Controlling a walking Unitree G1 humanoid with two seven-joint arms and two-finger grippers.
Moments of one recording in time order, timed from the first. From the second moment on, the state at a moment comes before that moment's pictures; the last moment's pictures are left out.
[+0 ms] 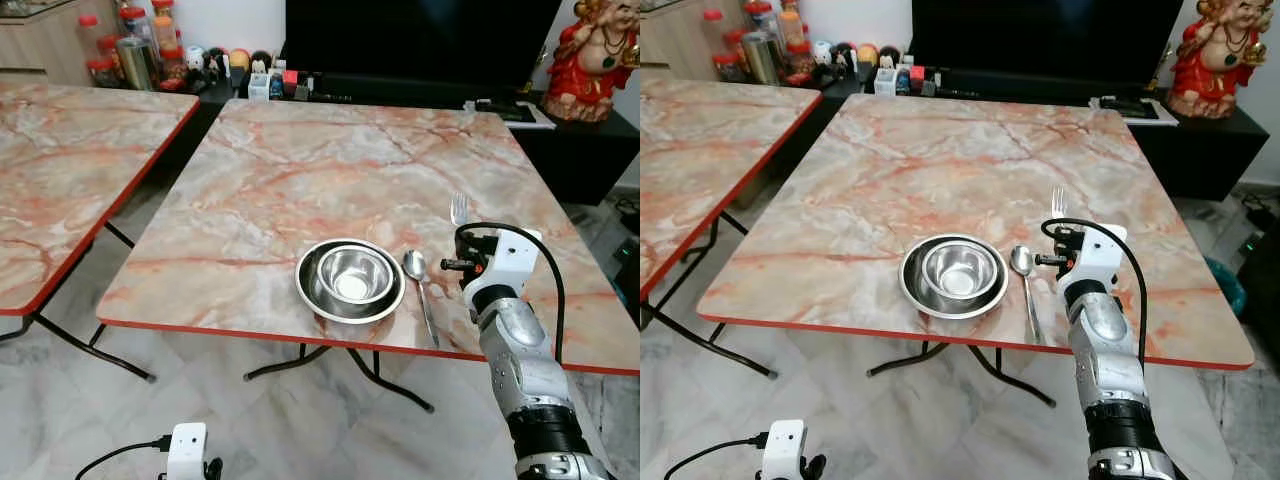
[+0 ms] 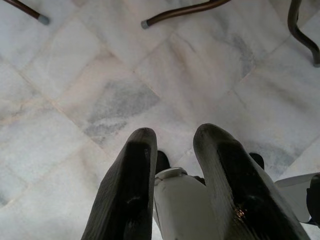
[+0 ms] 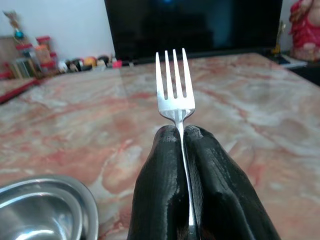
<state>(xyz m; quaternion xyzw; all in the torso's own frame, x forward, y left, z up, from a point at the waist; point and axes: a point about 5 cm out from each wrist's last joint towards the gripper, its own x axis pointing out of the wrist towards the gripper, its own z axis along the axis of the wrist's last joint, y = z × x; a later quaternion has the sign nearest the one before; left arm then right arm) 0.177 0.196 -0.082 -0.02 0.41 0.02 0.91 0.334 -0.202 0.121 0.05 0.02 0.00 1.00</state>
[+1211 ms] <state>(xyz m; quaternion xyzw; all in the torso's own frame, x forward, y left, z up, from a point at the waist) 0.187 0.200 -0.077 -0.01 0.40 0.04 0.92 0.336 -0.220 0.112 0.05 0.03 -0.04 1.00</state>
